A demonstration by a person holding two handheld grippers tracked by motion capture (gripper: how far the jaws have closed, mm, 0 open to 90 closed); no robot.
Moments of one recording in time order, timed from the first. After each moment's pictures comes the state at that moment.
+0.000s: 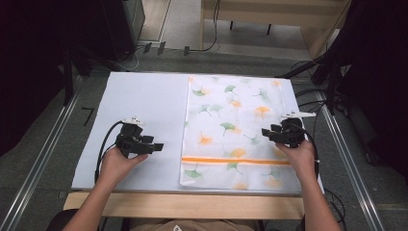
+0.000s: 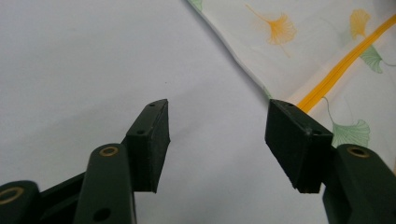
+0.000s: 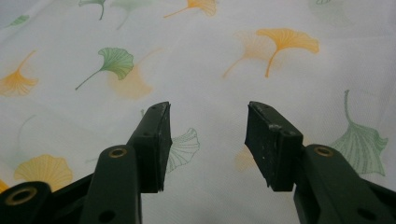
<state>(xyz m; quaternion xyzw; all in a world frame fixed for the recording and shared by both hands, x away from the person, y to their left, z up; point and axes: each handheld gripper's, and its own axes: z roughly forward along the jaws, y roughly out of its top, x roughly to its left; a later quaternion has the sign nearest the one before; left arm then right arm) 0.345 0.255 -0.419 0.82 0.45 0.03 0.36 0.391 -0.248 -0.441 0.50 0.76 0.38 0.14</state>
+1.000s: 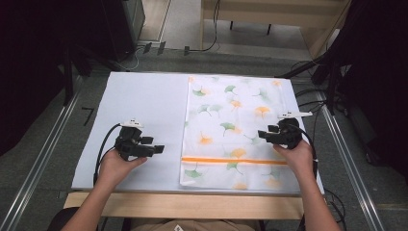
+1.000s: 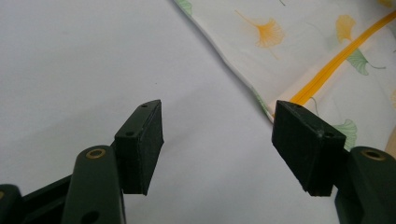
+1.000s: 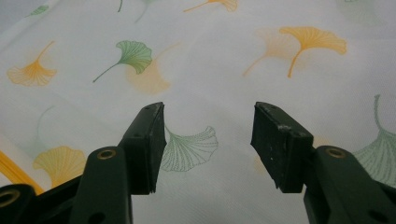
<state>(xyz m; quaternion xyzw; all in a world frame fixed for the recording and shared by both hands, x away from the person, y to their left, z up) 0.336 0.254 -0.419 0.81 0.45 0.03 0.37 0.392 -0.240 -0.441 0.48 0.78 0.38 0.12</state>
